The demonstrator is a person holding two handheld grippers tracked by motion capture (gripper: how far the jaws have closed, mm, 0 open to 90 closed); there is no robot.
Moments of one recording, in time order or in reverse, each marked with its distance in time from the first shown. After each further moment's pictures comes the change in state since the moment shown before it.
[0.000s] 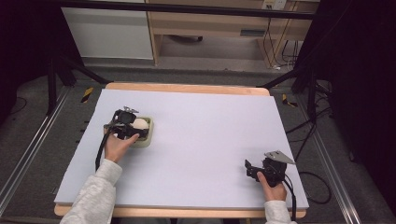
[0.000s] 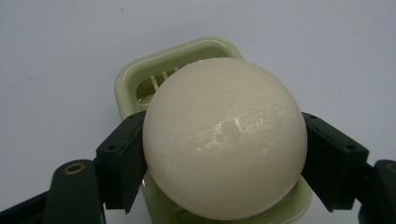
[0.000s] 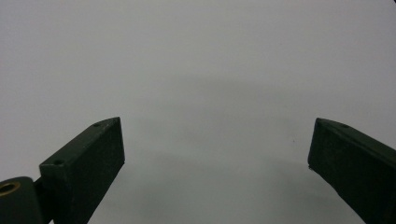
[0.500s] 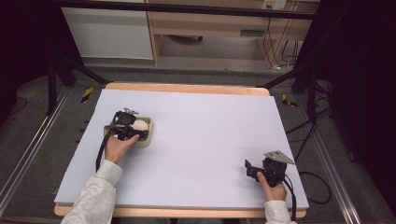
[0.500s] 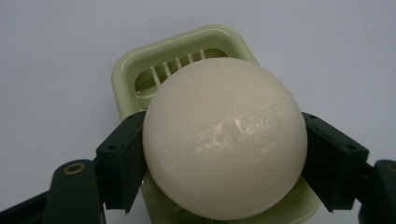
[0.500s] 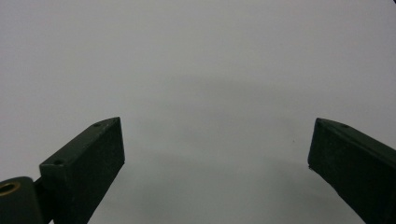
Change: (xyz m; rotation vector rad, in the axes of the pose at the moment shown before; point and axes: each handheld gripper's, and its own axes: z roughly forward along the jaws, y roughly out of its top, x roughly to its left) left arm 0.001 -0.005 0.005 0.010 -0.001 -0.005; right arm 0.000 0.000 0.000 0.000 0.000 -0.001
